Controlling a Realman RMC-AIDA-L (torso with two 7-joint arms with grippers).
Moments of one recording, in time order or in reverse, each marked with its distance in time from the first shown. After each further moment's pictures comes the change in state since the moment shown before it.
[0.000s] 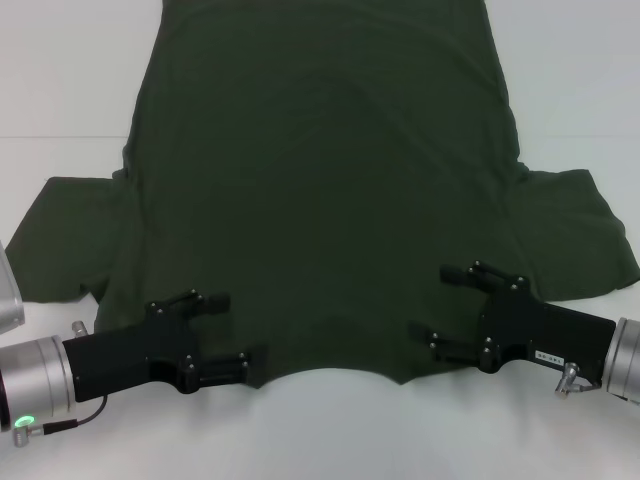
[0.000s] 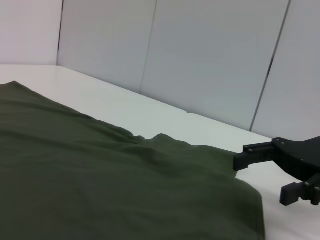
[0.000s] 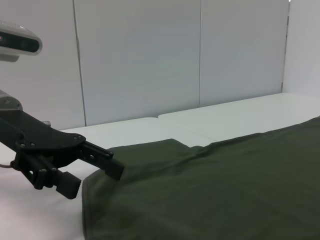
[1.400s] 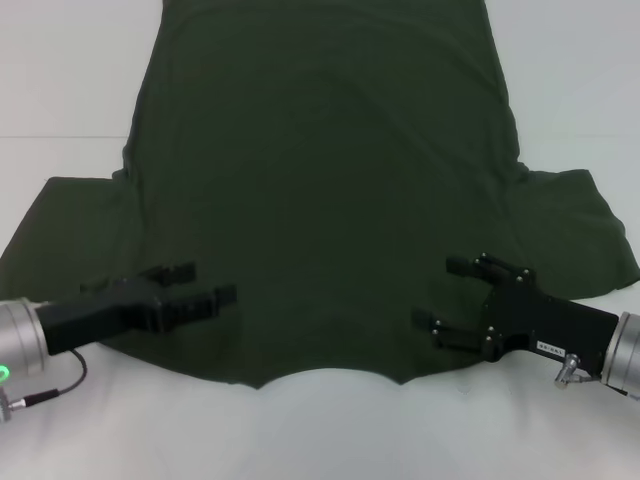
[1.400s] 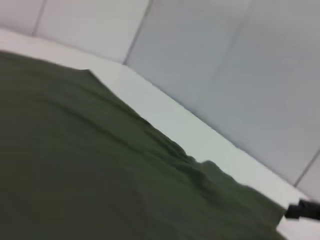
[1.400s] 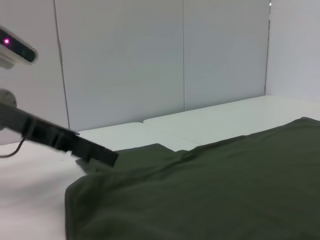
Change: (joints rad) left arm -0.035 0.032 -0.087 -0.008 -0.002 -0.038 -0.312; right arm -0.001 0.000 0.001 0.012 0.040 0.024 0.000
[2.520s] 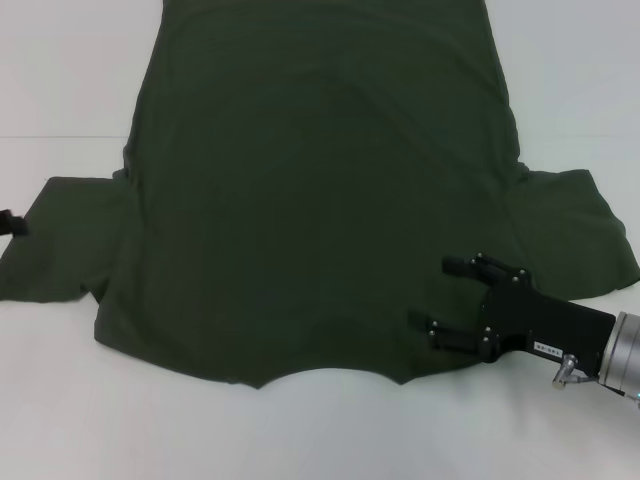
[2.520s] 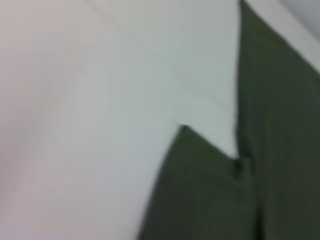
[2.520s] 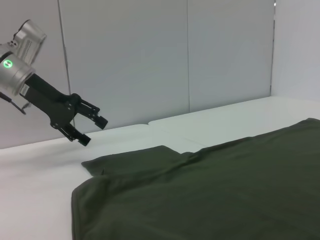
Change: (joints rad) left arm -0.054 0.194 -0.003 0.177 0.355 -0.282 -1.086; right arm 0.004 0.000 -0.007 0.001 0.000 -0.009 0.011
